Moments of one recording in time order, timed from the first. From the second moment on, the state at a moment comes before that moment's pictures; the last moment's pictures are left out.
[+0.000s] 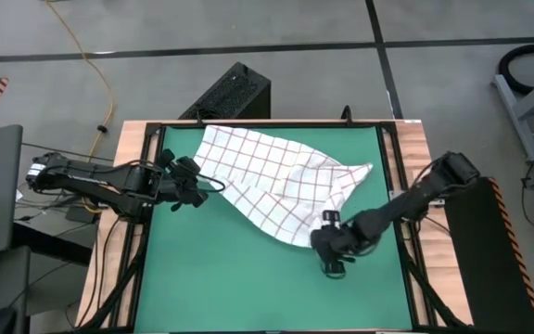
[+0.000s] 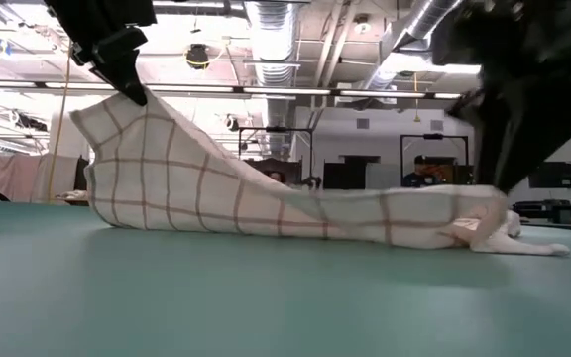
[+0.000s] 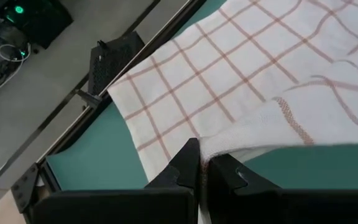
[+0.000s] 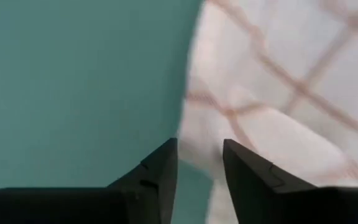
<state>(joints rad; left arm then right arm) -0.12 1.02 0.89 -0.90 -0.77 -0.54 0.50 1.50 0.92 -0.61 0.27 0.47</state>
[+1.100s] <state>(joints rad) -0.12 1.02 0.89 -0.90 -0.78 -0.56 0.62 1.72 0.82 -0.75 0.50 0.81</state>
